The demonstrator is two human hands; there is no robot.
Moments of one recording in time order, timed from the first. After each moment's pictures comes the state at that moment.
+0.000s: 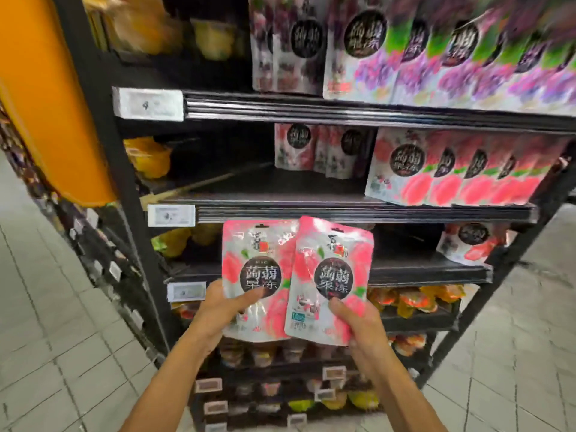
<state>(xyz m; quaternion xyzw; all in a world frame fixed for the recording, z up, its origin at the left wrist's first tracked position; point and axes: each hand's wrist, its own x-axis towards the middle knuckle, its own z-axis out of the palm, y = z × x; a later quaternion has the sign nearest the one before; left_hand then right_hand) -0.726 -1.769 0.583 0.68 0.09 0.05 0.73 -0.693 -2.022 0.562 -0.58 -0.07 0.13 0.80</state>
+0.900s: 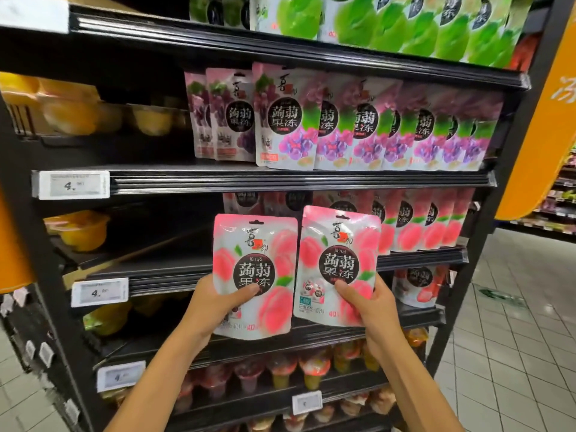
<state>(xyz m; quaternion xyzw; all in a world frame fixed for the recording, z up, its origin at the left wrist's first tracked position) -0.639 -1.829 0.674 0.69 -0.07 0.10 0.71 -0.622 -2.108 0.663 -0.62 -0.09 -0.10 0.78</state>
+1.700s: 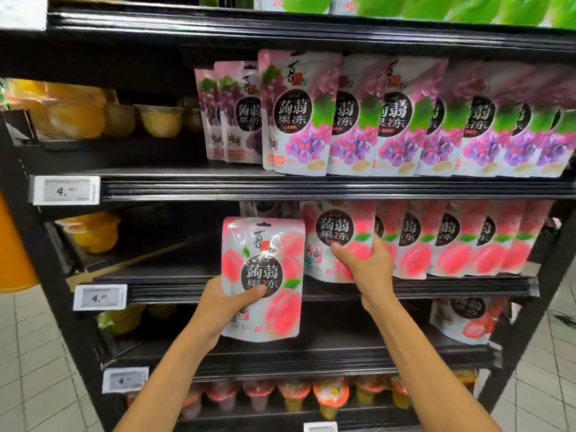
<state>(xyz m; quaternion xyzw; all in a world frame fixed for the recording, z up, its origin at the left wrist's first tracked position) -0.592 -1.848 0.675 0.69 0.00 0.13 0.71 -0.485 -2.090 0.702 -0.68 -0.11 -0.15 0.71</state>
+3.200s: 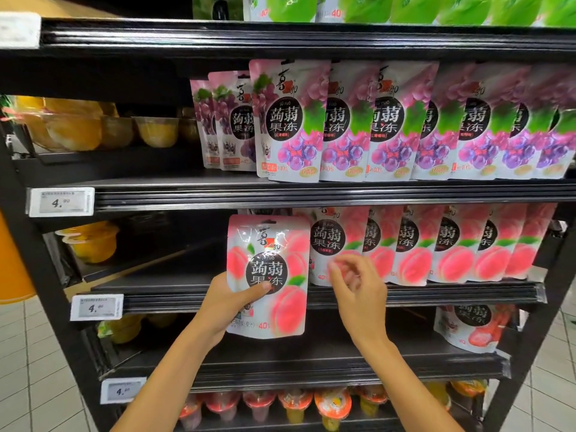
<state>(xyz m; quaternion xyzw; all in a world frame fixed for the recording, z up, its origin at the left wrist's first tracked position) -0.572 -1.856 0.684 0.70 -0.01 0.14 0.70 -0.525 -2.082 0.685 -0.72 -0.19 -0.32 0.58</state>
